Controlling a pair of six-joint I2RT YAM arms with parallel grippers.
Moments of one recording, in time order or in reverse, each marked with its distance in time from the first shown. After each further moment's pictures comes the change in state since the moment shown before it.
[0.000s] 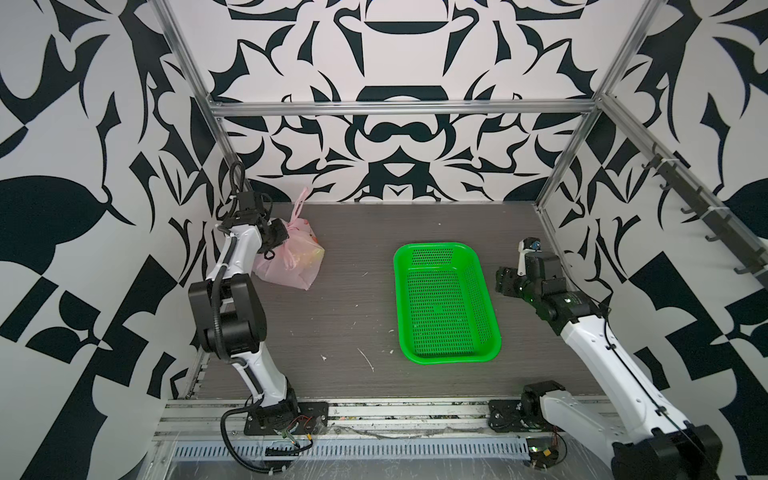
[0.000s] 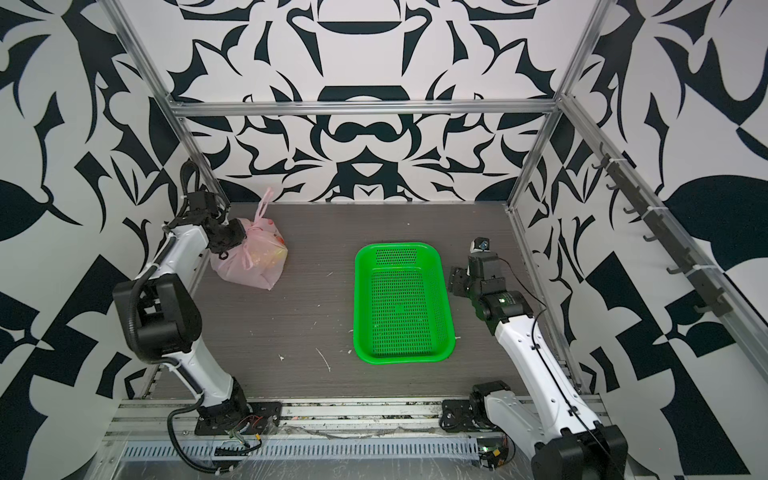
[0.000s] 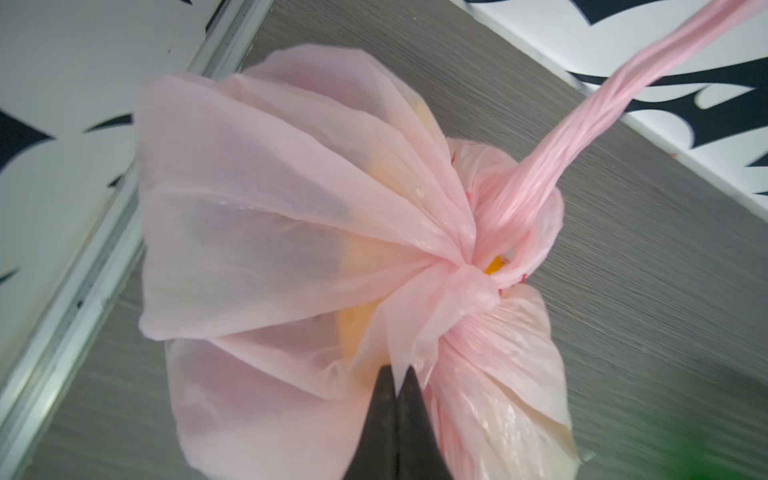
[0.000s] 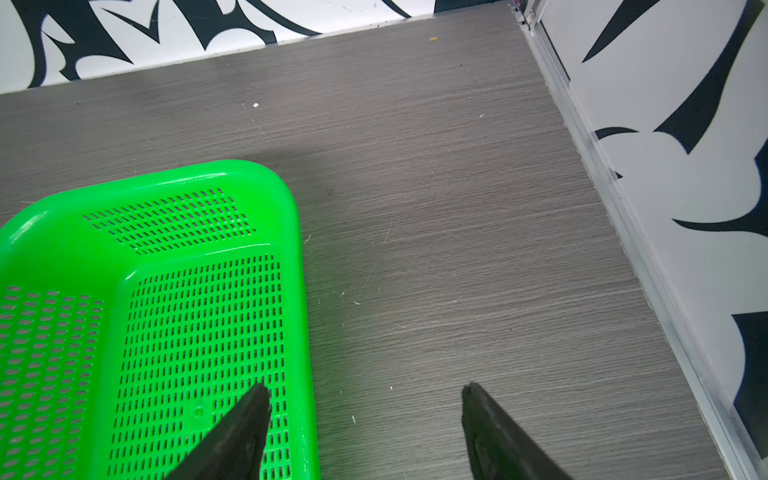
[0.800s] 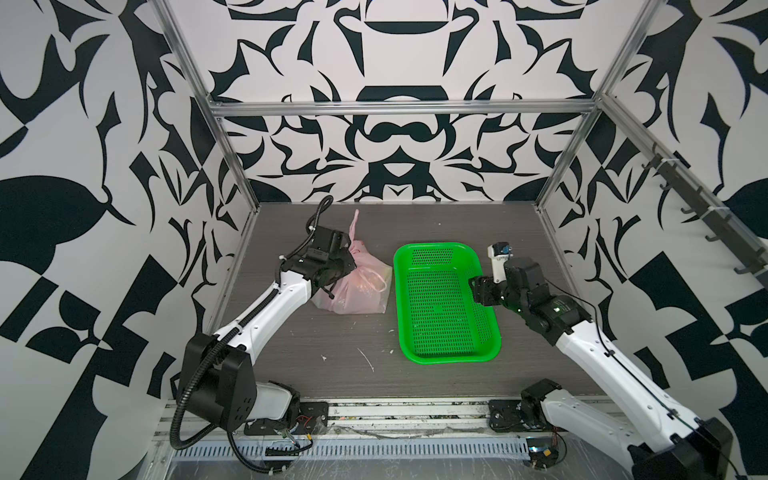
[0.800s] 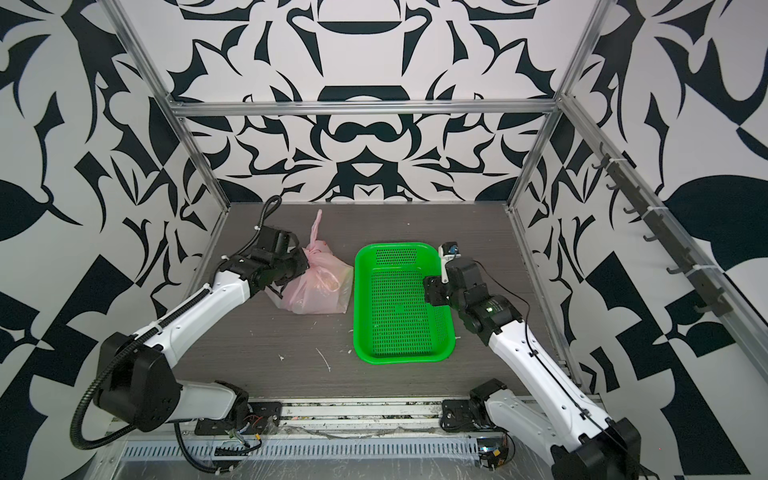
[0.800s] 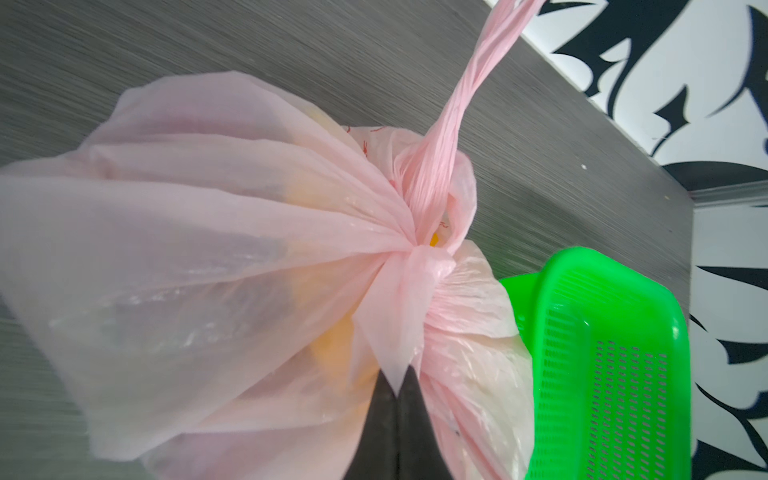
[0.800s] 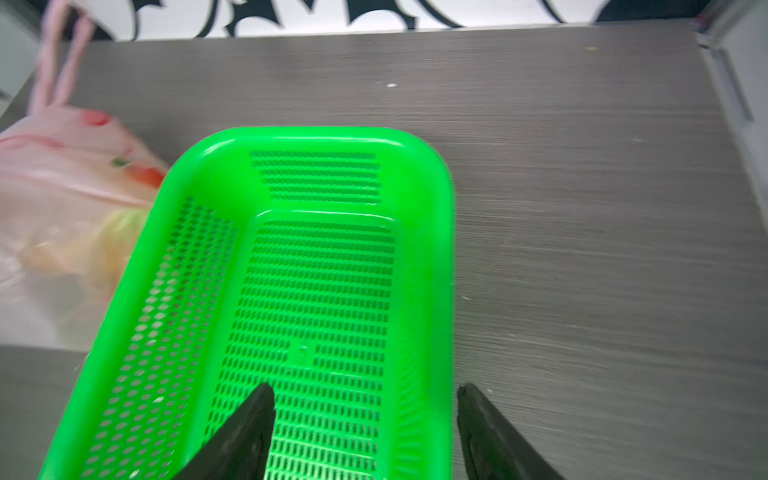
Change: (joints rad) left arm -0.591 -0.380 -0.421 0.153 -0.152 -0.506; right arm 0.294 0.003 0.000 0.034 -0.058 0.008
